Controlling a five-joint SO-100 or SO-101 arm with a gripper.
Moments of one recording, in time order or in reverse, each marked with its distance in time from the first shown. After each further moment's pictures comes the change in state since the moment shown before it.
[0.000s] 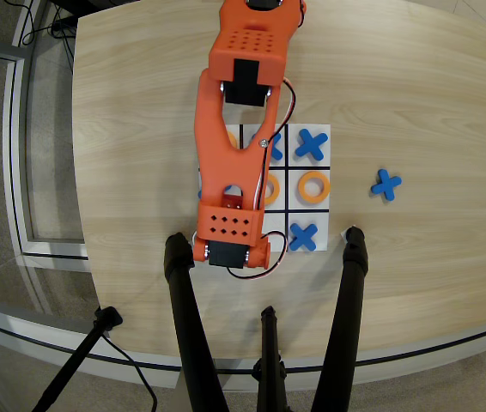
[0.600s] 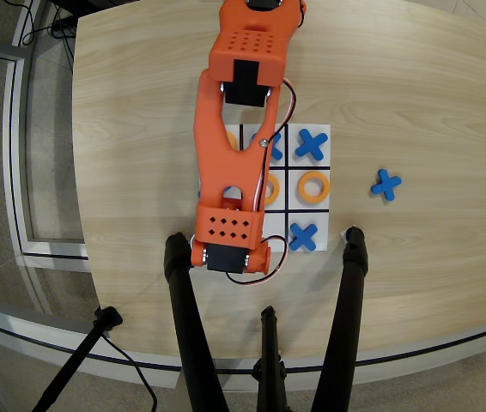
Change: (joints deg) arm 0.0 -0.1 -4.6 3.0 3.9
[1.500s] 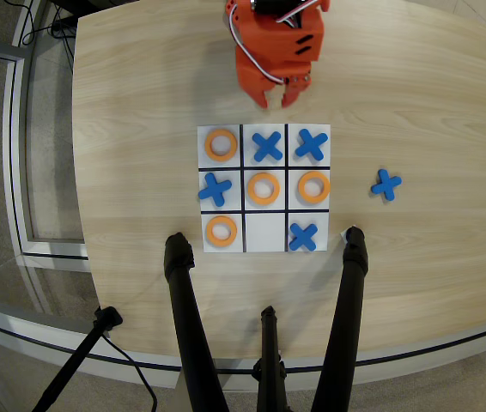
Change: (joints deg) arm -11.1 124.4 118.2 0.9 -7.2
